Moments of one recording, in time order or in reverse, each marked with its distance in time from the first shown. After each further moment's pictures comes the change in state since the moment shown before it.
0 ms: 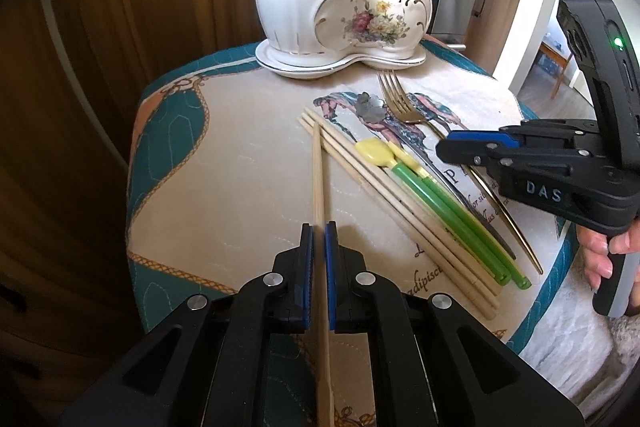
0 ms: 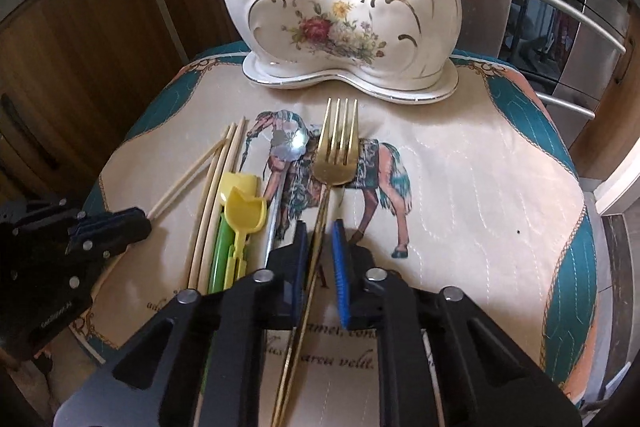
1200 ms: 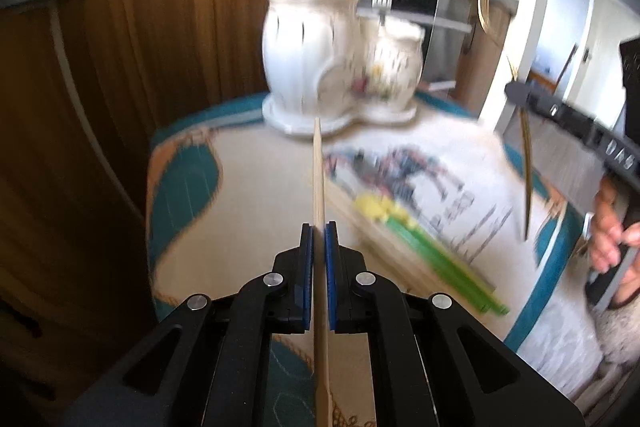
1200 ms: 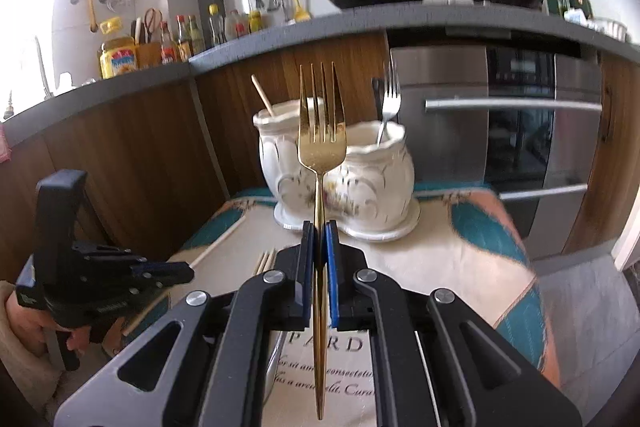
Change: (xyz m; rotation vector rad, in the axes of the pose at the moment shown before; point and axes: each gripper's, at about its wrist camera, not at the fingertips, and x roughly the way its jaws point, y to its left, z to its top) left arm -0.035 0.006 0.014 0.003 -0.171 -0.025; right arm -0.109 -0.030 -0.013 -0.013 -0.524 0.109
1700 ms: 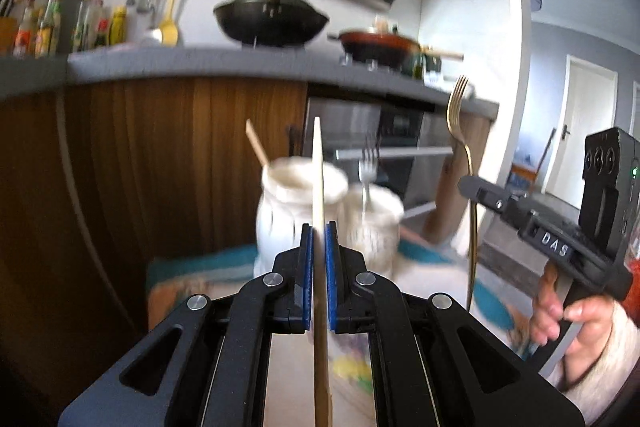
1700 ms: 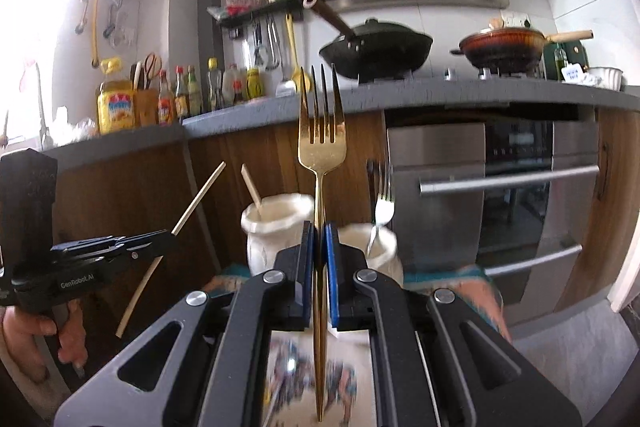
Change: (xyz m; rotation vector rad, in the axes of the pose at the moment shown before) left arm -0.040 0.001 0.086 -0.044 -0.397 -0.055; right arm 0.011 -0.005 0.064 -0.027 -0.205 -0.022
